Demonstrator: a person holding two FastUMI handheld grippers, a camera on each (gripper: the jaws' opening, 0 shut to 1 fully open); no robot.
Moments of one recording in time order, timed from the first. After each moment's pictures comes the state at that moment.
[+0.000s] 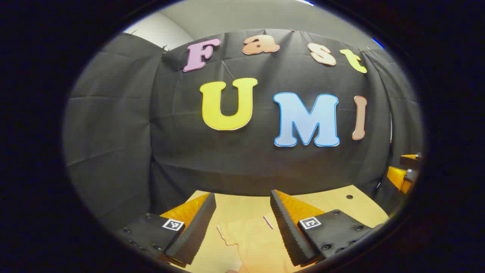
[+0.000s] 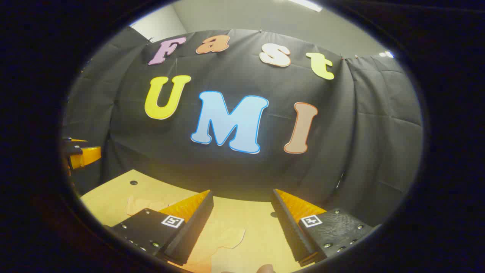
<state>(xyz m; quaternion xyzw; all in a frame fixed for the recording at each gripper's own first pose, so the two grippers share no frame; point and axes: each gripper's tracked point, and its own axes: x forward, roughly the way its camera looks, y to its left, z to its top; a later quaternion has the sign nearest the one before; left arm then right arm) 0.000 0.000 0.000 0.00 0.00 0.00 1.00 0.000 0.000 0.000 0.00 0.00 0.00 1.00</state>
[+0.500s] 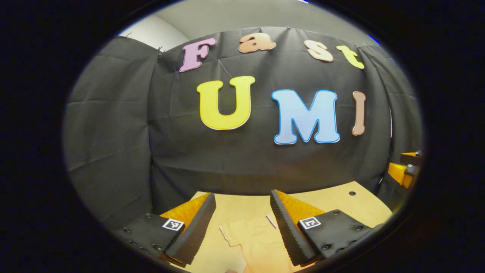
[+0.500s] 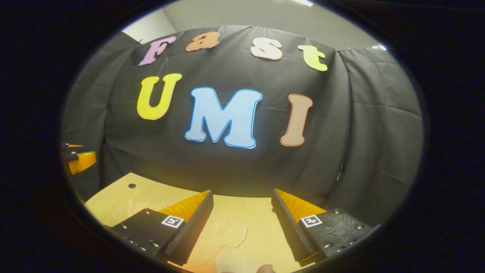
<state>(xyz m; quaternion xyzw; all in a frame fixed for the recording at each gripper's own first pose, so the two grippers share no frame) 0.010 -0.001 -0.001 0.02 0.00 0.00 1.00 0.012 -0.006 -0.012 0.03 0.02 -0.01 1.00</state>
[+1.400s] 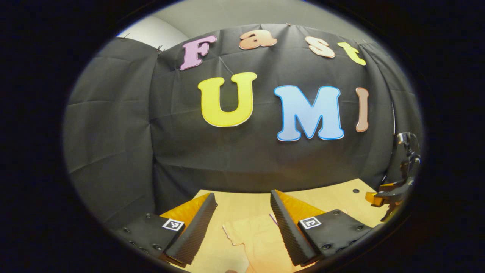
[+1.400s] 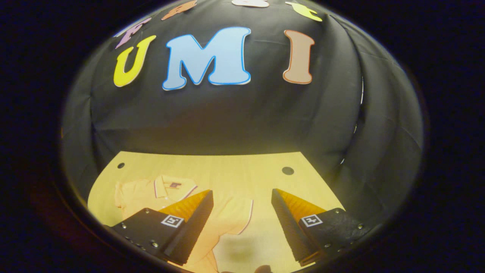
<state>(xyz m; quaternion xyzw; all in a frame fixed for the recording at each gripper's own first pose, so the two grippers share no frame) 0.017 0.007 -0.009 0.02 0.02 0.02 1.00 0.114 -0.010 -0.175 0.08 0.20 0.00 0.98</state>
